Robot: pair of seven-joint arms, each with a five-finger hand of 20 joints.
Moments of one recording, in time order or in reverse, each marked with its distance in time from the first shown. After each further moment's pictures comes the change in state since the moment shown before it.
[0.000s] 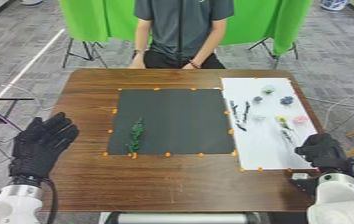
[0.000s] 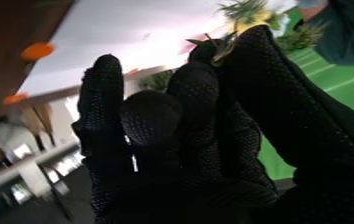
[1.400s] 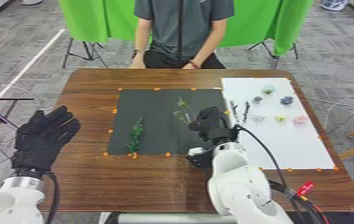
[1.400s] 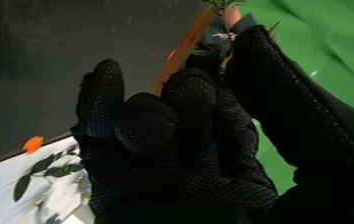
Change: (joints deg) left arm -3.0 2.3 1.2 0.8 -1.1 1.4 0.3; right arm 25.6 -8.0 -38.9 5.8 3.1 4.3 8.4
